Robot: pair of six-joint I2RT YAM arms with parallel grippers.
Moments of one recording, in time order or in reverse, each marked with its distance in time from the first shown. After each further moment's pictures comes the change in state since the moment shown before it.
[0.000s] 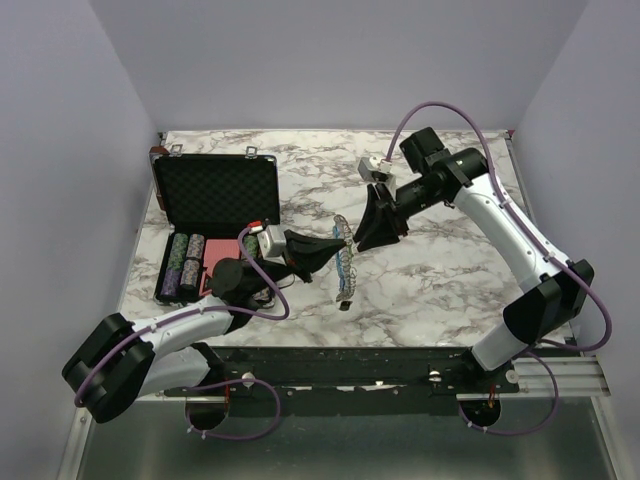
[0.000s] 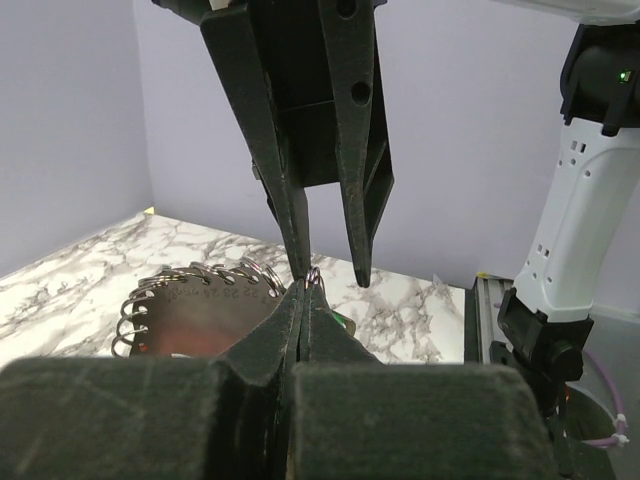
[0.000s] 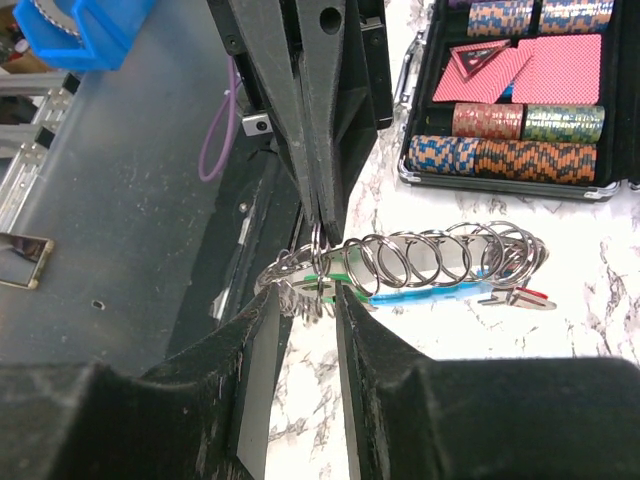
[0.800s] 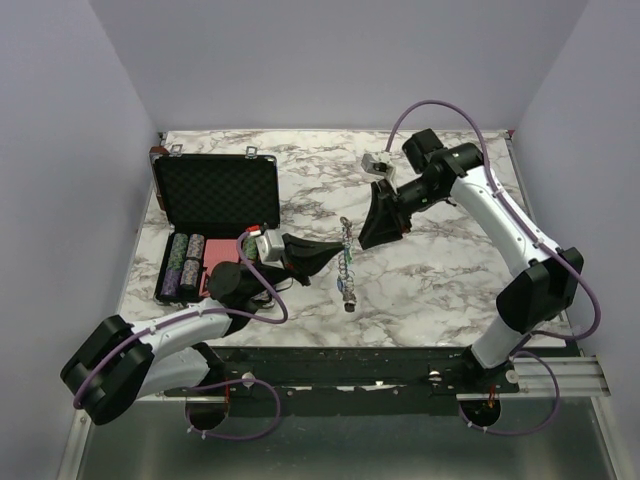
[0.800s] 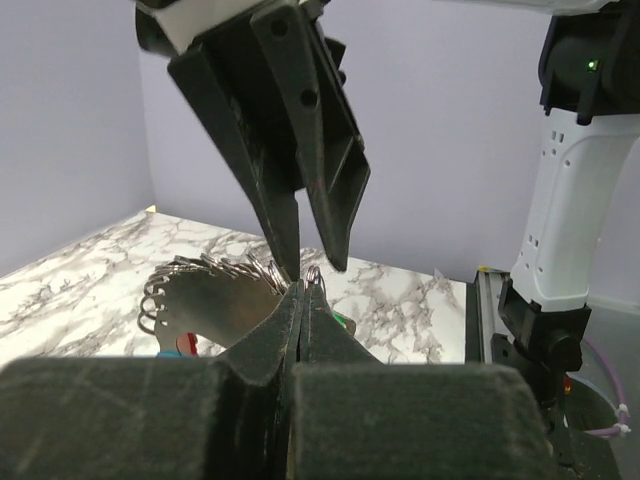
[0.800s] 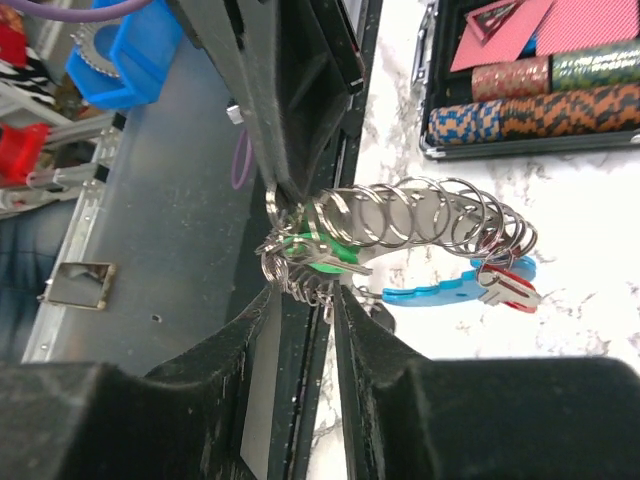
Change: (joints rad) left arm 0.000 -0.006 -0.030 0.029 0.005 0.010; right arm -0.058 0.079 -0.010 -0.071 -0.041 0.066
